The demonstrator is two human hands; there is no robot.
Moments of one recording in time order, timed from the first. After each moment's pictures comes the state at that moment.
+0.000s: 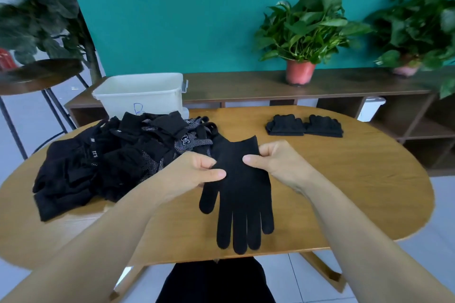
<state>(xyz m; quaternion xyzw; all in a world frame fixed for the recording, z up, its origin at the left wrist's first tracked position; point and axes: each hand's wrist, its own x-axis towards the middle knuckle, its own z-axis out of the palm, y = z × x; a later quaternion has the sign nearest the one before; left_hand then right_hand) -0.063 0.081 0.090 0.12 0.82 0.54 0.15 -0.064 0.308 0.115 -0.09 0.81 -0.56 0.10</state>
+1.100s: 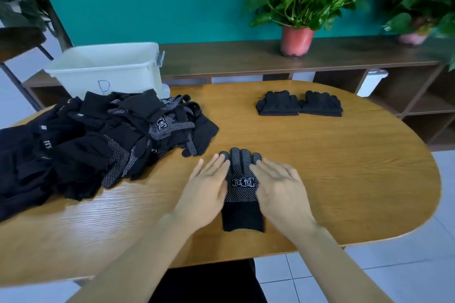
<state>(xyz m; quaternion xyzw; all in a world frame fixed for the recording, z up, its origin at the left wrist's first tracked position) -0.084 0.151 -0.011 0.21 0.96 0.17 -0.06 -0.071 0.340 -0.009 -0.16 0.96 -0.14 -0.16</state>
